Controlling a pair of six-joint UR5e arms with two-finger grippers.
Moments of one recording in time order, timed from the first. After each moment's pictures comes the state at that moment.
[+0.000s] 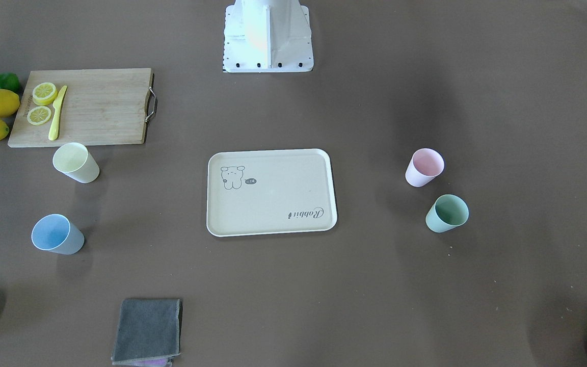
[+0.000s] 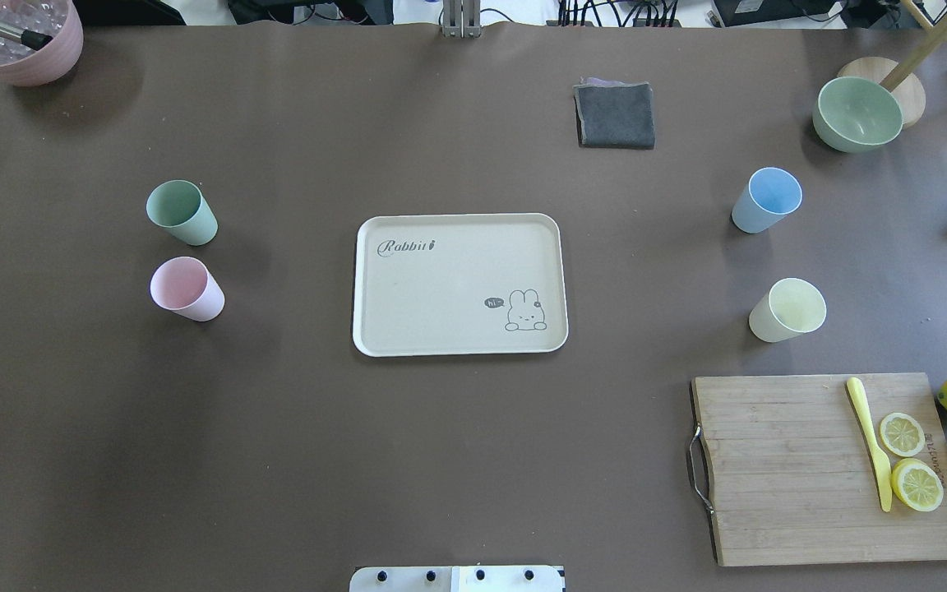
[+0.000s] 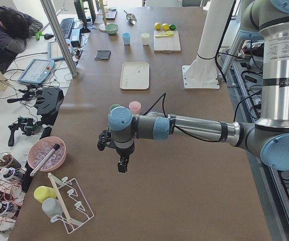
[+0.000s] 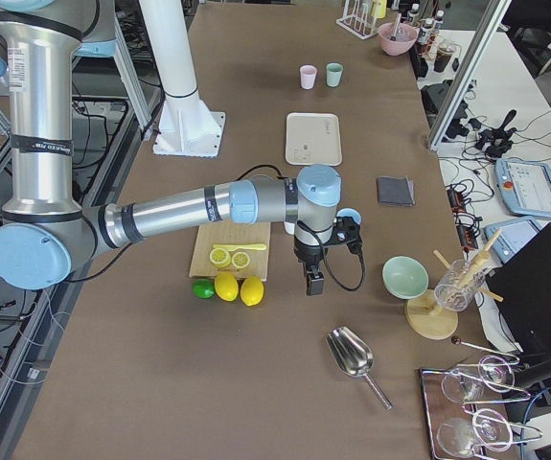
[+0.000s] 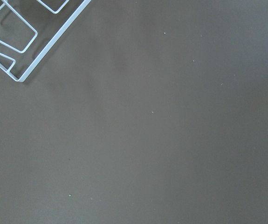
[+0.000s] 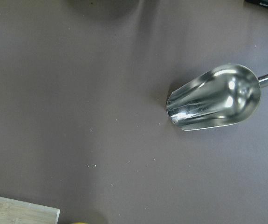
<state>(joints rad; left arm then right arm) -1.53 -1.51 -1.75 -1.51 -2.32 0.11 1.48 -1.63 1.87 -1.70 2.25 -0.10</state>
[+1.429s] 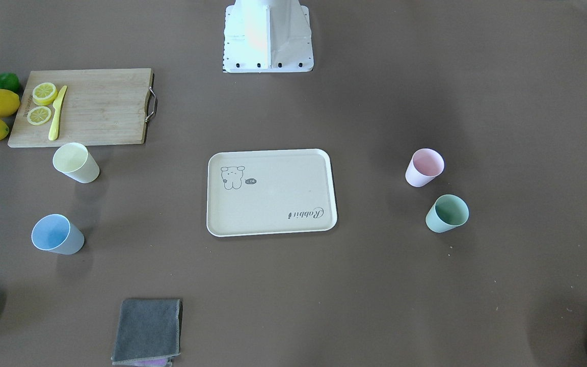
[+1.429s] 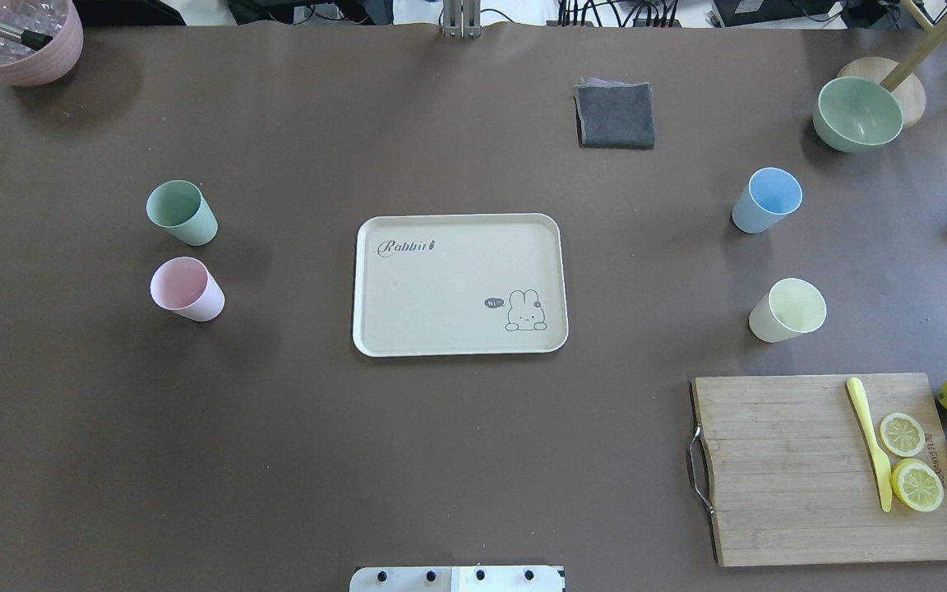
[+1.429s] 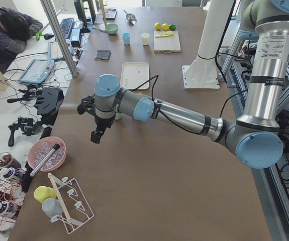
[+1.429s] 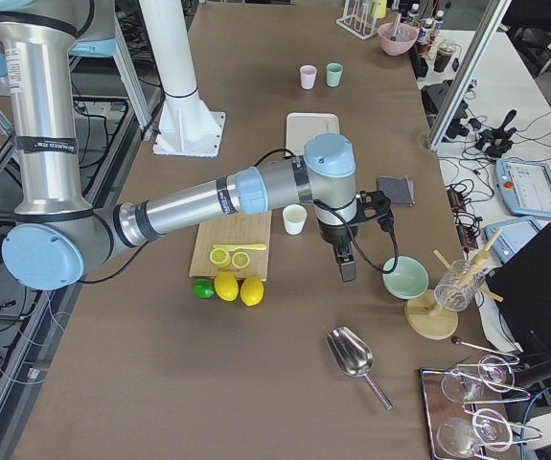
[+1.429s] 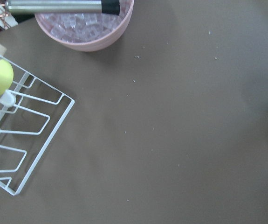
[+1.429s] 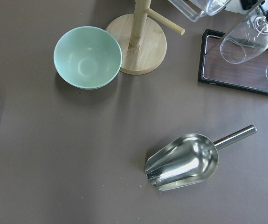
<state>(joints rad) -1.53 -1.71 -1.74 -1.66 -2.32 0.09 1.59 -1.53 1.86 -1.63 2.24 0.00</state>
